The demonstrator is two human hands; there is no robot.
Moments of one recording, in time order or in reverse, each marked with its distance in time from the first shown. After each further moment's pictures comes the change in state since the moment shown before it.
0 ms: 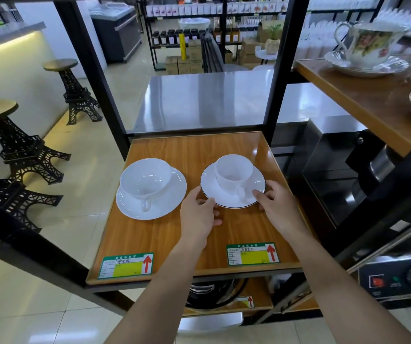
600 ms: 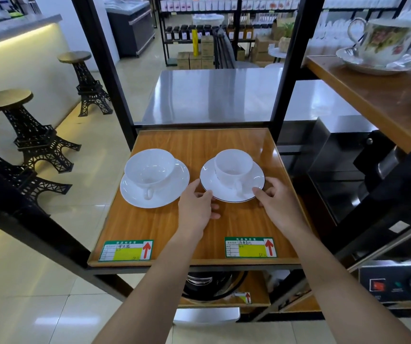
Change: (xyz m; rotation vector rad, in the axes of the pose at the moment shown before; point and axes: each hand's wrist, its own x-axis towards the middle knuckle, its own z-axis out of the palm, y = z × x) left_hand -0.005 0.000 -0.007 0.006 0.005 0.039; right_hand 0.000 0.004 0.001 -0.037 -0.056 -0.017
